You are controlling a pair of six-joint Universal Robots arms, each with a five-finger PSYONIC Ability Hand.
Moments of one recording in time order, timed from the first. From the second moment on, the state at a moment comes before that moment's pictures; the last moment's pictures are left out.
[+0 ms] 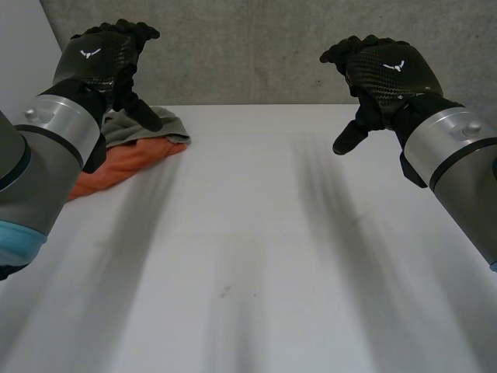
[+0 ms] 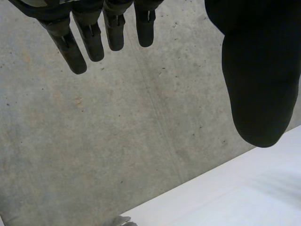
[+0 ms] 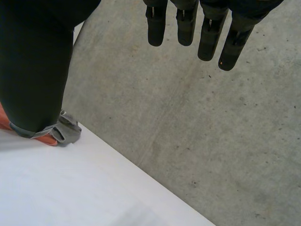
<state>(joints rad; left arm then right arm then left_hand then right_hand) 4.30 -1.74 -1.37 3.24 -1.59 3.18 2.01 -1.43 1.39 -0.04 1.44 2.98 0.21 0.21 0.21 0.20 0.05 0.20 0.22 0.21 0.23 0.07</state>
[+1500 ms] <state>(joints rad) 4.39 -2.01 -1.18 3.41 -1.38 3.22 1.93 -1.37 1.38 -0.04 1.44 2.93 1.10 1.19 1.19 1.20 0.95 0.20 0.22 0.21 0.23 0.07</state>
